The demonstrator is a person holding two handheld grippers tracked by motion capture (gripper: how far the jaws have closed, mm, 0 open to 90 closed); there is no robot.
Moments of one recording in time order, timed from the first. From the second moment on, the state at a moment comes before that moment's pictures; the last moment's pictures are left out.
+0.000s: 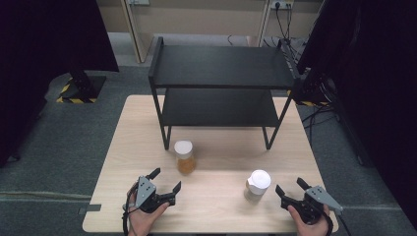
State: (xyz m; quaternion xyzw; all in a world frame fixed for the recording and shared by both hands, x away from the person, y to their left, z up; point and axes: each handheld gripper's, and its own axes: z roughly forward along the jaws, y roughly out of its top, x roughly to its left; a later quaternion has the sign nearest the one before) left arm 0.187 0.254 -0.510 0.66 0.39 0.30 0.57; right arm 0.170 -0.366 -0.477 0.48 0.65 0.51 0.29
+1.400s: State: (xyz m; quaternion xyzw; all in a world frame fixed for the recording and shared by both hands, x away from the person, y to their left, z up) left arm 0.238 0.224 -0.495 0.66 0.37 0.31 0.58; right arm 0.173 -0.368 -0.475 0.49 0.66 0.50 0.28
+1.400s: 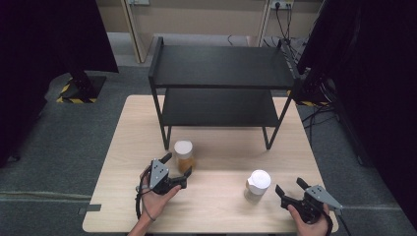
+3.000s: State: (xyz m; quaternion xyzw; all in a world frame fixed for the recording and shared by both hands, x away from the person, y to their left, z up) left arm 0.255 0.205 -0.486 0.65 0.39 0.32 0.56; right arm 0.174 -0.368 -0.474 0.49 0.65 0.51 0.28
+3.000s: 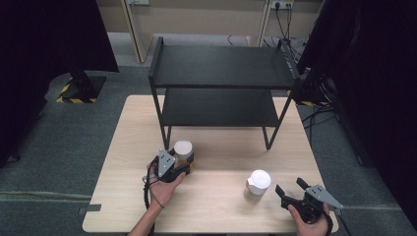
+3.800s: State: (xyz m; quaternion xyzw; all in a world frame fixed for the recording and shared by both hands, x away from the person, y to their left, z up) left arm 0.230 0.211 -0.444 0.62 0.37 0.36 0.60; right arm 0.174 -0.368 -0.474 0.49 0.65 0.51 0.28
